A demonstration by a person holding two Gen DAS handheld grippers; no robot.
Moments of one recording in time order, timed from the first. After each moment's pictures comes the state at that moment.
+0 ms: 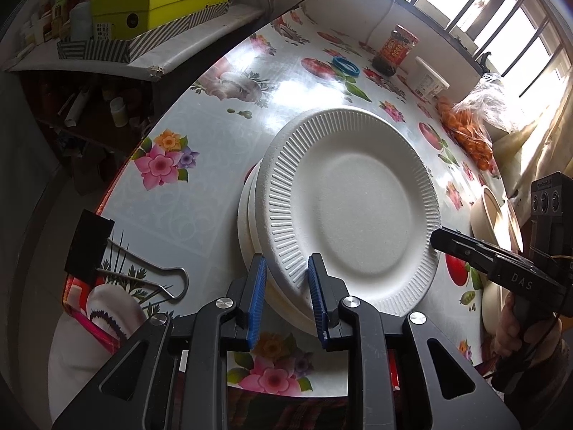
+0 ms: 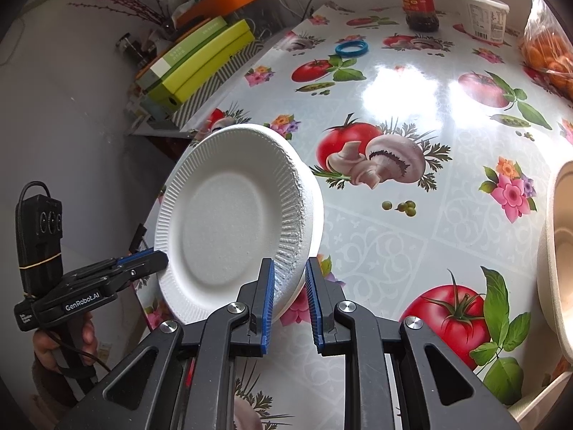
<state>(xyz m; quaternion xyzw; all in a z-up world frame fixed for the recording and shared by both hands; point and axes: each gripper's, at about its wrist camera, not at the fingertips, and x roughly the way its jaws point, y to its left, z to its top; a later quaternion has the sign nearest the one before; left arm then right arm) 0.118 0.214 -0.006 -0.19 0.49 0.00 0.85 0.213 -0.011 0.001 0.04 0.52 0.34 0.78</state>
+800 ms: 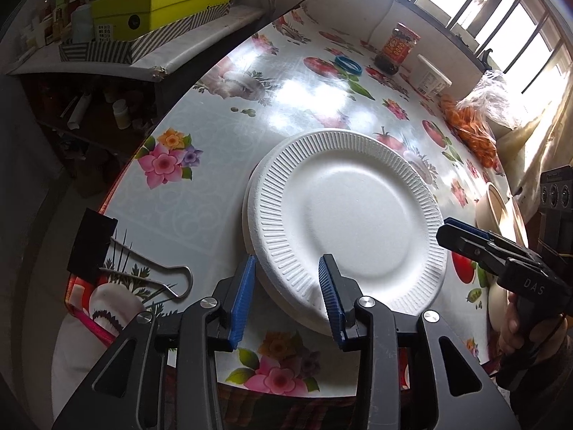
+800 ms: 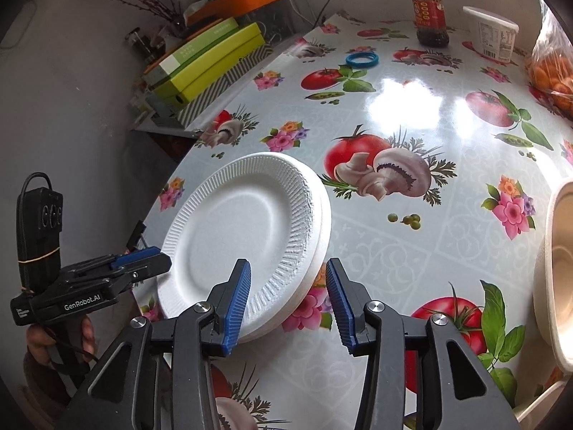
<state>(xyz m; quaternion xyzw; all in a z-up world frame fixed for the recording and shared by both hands) 0.116 0.213 -0.009 -0.18 0.49 0.01 0.85 0.207 -0.005 0.007 0.01 0.49 0.36 0.79</state>
